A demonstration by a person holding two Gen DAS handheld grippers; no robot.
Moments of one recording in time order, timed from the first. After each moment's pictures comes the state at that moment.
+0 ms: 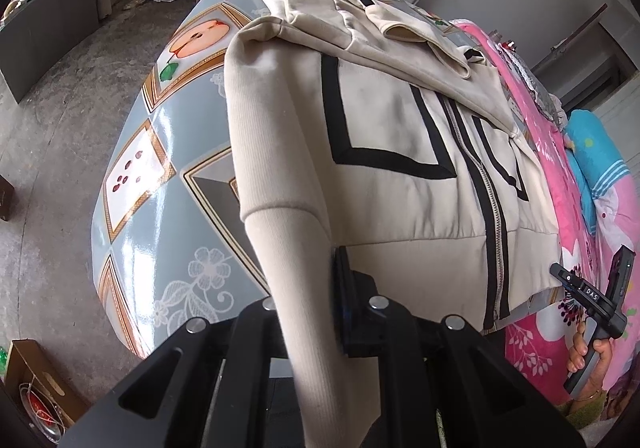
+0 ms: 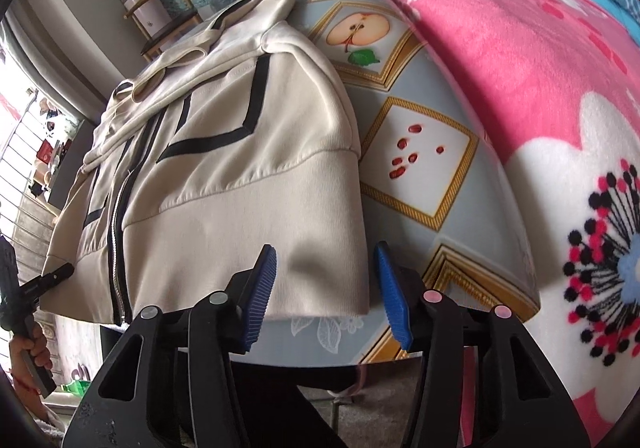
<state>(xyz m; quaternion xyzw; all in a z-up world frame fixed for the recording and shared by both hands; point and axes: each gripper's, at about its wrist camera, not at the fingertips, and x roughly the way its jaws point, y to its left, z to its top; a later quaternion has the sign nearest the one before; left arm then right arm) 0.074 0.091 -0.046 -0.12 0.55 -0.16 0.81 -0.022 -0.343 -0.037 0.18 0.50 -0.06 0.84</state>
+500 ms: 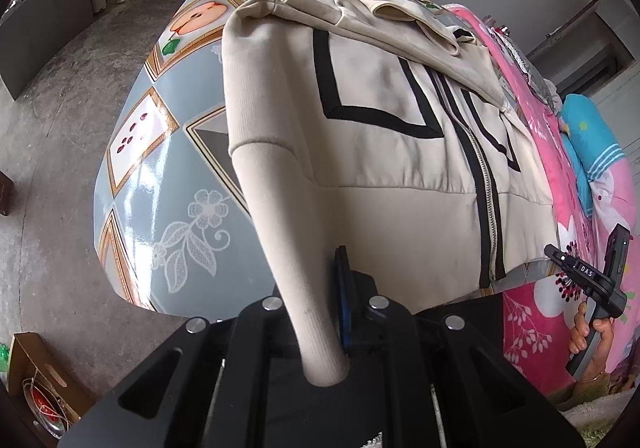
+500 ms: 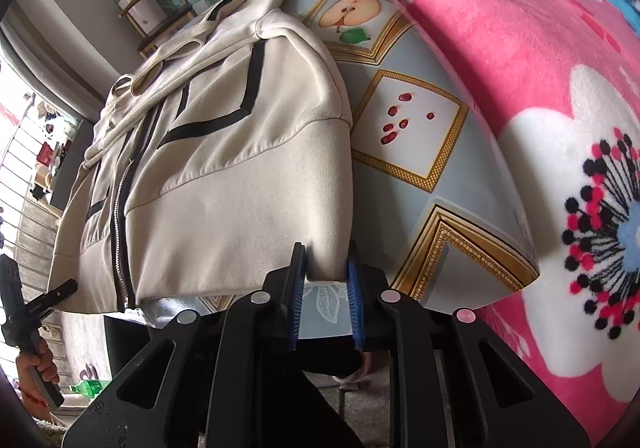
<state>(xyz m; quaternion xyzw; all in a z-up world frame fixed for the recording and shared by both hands) 0.046 0.090 -0.046 -0.11 0.56 -0.17 0.80 -0.034 -0.341 -0.037 0.20 0.51 -0.06 0.83</state>
